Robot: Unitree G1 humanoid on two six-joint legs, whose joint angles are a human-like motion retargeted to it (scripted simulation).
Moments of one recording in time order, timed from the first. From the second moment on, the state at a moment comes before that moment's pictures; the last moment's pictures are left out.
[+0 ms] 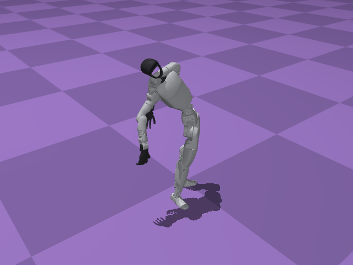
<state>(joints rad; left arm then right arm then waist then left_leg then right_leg) -3.09 -0.60 -1.40 0.41 0.61 0.12 0.02 -3.06 -2.25 -2.00 0.90 -0.33 -0.06 0.38 -0.82 0.46 -0.05 0.38 -0.07 0.30 -0.02 -0.13 -0.01 0.48 -0.22 -0.82 -0.03 -0.05 0.17</state>
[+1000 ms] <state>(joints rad) -3.09 -0.60 -1.40 0.57 0.92 0.15 -0.01 -2.88 -2.25 -2.00 1.03 -0.33 0.02 0.36 -1.52 0.46 -0.36 0.65 0.11 1.23 0.04 -0.22 -0.26 0.06 0.19 -0.09 0.02 0.16 0.26</state>
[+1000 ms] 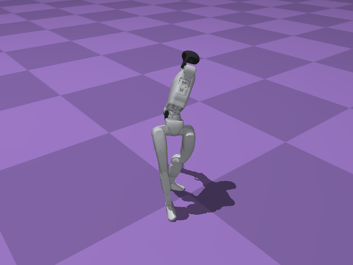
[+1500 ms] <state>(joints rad) -3.09 -0.60 -1.40 0.56 0.91 0.15 -0.04 -2.93 -2.25 -2.00 0.86 -0.21 0.00 0.39 -1.51 0.46 -0.31 0.65 0.12 1.23 0.06 -0.20 -0.26 0.07 0.20 -0.14 0.01 0.14 0.26</state>
